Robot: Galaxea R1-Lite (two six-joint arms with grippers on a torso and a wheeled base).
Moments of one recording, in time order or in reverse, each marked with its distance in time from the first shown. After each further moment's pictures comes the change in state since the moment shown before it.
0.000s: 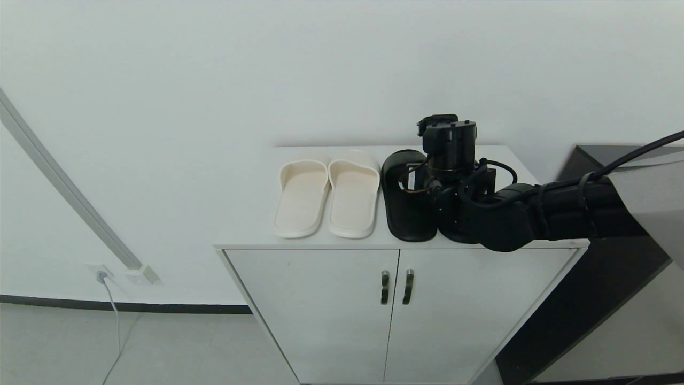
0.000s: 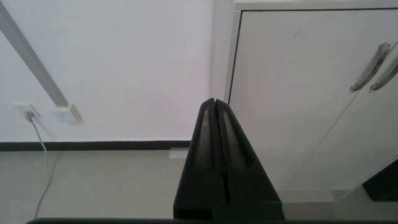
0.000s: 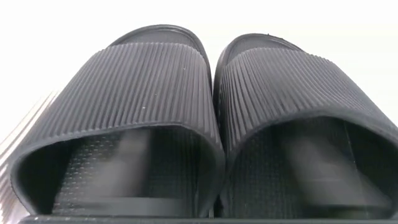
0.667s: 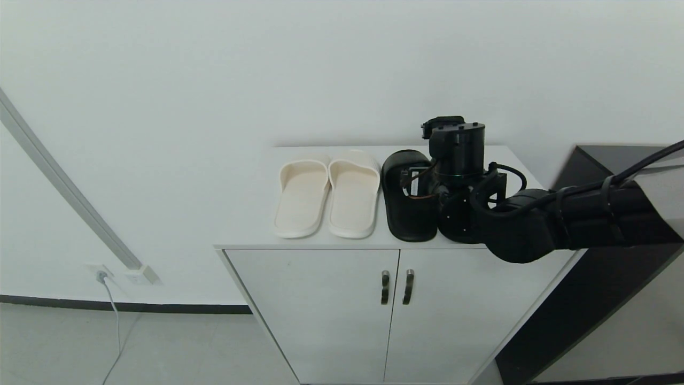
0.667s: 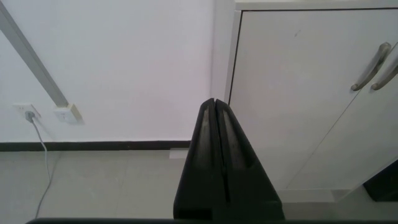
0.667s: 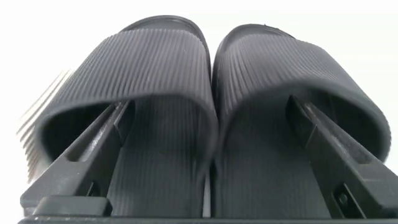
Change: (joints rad) left arm 0.000 0.000 0.000 0.000 0.001 0.001; right arm 0.020 -0.056 0.097 -0.031 -0.001 0.011
